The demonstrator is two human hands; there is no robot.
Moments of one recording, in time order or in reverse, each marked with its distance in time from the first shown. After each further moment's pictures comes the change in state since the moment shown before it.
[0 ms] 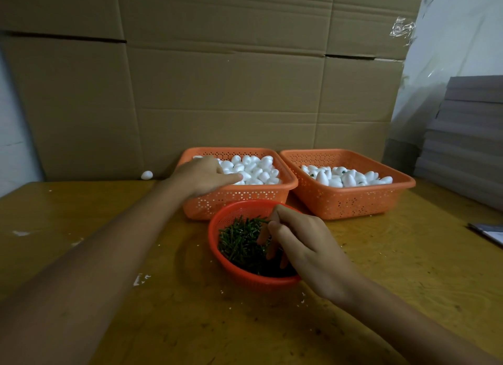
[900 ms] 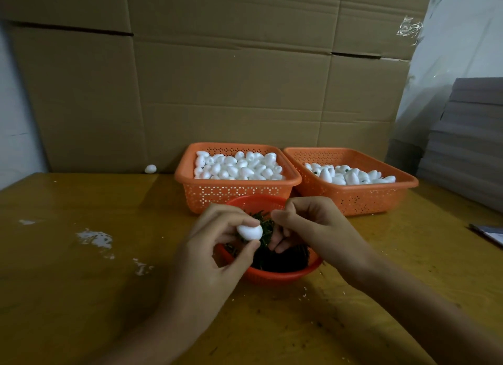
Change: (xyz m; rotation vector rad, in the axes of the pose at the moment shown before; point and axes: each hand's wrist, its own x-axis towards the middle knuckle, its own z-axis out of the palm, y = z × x) left_hand -0.179 0.018 0.064 -0.538 0.443 0.446; right_hand 0.008 -0.001 -0.019 0.463 -0.105 0.206
